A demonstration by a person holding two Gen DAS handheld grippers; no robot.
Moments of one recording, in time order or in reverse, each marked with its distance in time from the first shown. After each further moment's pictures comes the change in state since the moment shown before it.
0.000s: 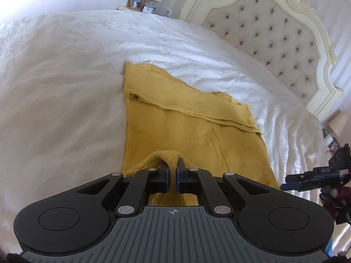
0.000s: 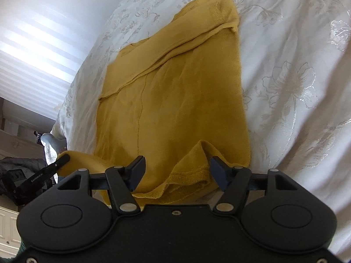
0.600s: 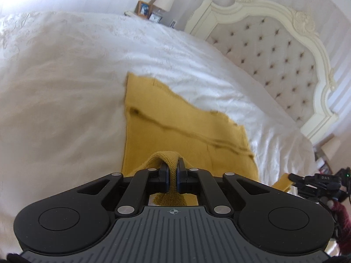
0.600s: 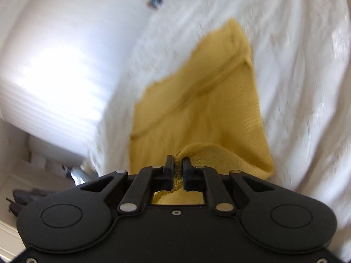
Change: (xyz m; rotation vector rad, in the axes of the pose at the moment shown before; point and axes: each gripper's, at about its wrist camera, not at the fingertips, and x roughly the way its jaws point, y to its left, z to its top) left arm -0.007 0.013 0.027 -0.099 -0.081 -0.045; right arm -0.037 0.001 0.007 0.086 -0.229 0.188
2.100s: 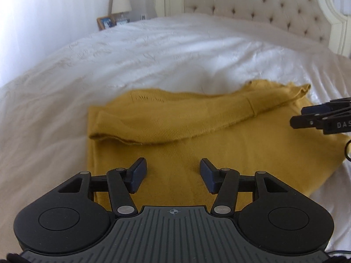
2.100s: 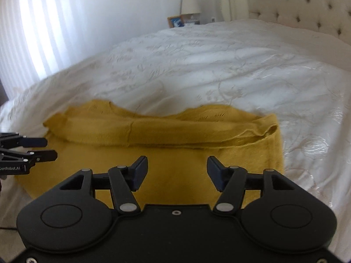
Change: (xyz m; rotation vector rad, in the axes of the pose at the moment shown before) left arm 0.190 -0.040 0.025 0.525 0.089 0.227; right arm 0.187 0.055 0.055 -0.678 -0.114 -0.442
